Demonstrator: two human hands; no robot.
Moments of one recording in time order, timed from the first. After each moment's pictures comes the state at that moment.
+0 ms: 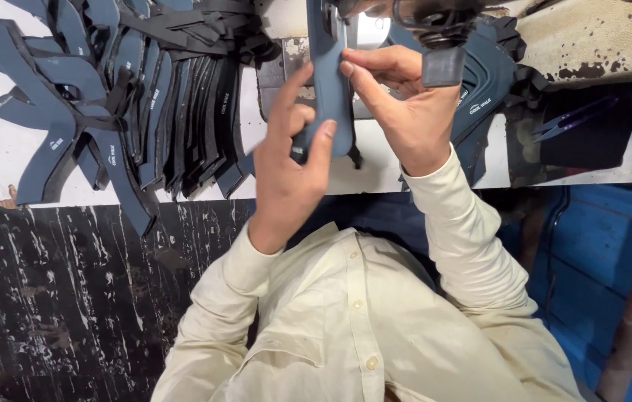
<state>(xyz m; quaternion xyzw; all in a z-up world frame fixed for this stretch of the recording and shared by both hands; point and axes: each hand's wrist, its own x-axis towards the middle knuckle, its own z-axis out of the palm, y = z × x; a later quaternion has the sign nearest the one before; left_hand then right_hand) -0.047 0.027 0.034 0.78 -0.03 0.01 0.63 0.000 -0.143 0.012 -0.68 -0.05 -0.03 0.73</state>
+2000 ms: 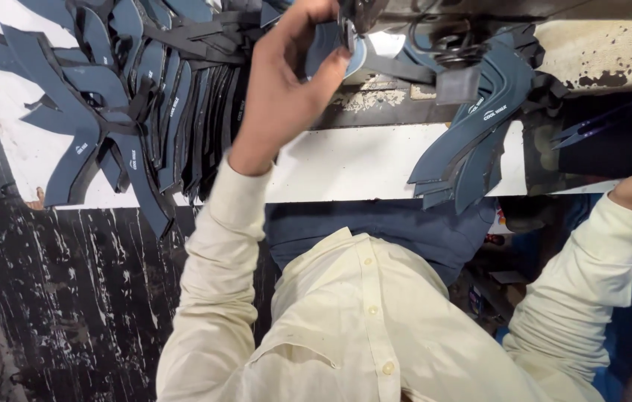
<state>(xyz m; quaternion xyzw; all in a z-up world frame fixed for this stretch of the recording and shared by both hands) 0.051 0.049 -0.009 0.65 -0.16 -0.02 0.74 -0.111 -0.432 -0.090 -0.82 -0.08 -0.34 0.45</state>
